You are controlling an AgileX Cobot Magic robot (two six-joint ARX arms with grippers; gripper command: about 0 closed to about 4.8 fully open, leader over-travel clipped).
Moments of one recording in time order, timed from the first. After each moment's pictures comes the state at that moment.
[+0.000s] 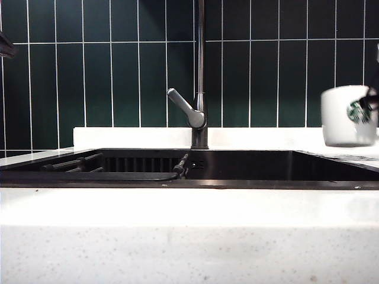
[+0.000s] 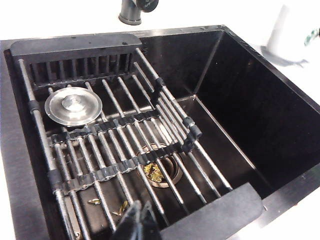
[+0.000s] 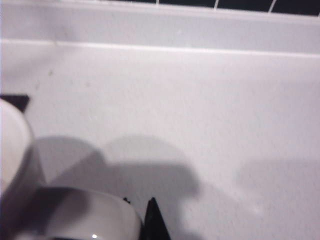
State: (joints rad) left arm -0.22 0.49 0.50 -0.36 0.38 -0.04; right arm -0.15 1.50 0.69 0.51 0.06 -0.09
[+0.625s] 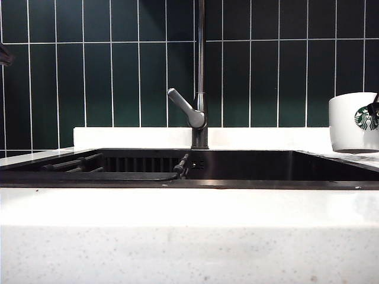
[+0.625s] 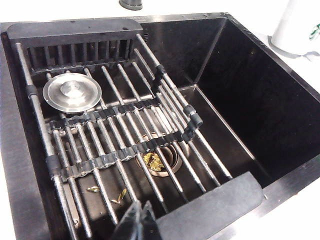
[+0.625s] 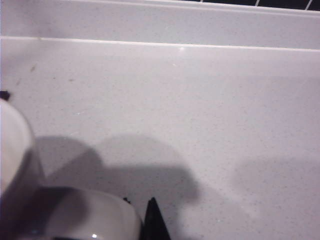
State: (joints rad) left arm -0.22 0.49 0.50 -0.40 0.38 -0.04; right arm -0.18 1.52 0.66 0.57 0.05 -0.09
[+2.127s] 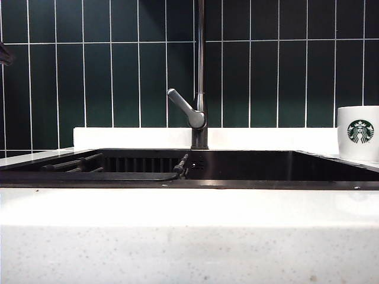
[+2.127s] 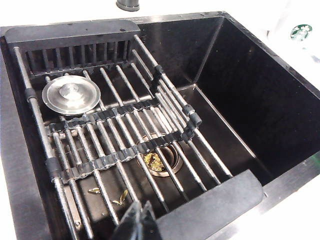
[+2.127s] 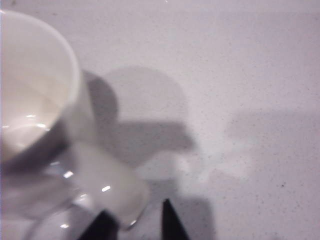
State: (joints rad) left arm -0.22 0.49 0.50 -0.40 0.38 -0.02; right arm -0.18 1.32 0.67 0.15 0.10 -0.07
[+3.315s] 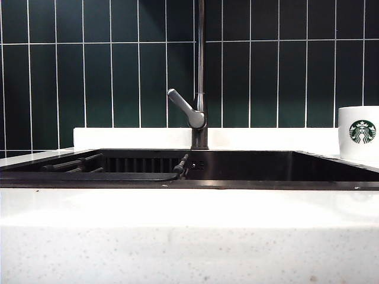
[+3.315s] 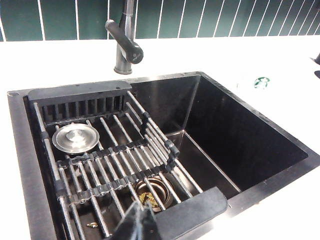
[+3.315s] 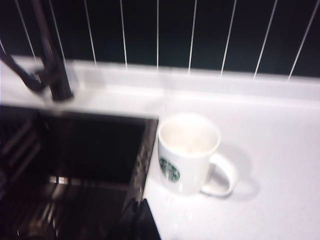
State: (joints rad) left arm -0.22 0.06 0.50 -0.59 0.38 -0.07; right arm 0.04 0.36 0.55 -0.33 0.00 -0.03
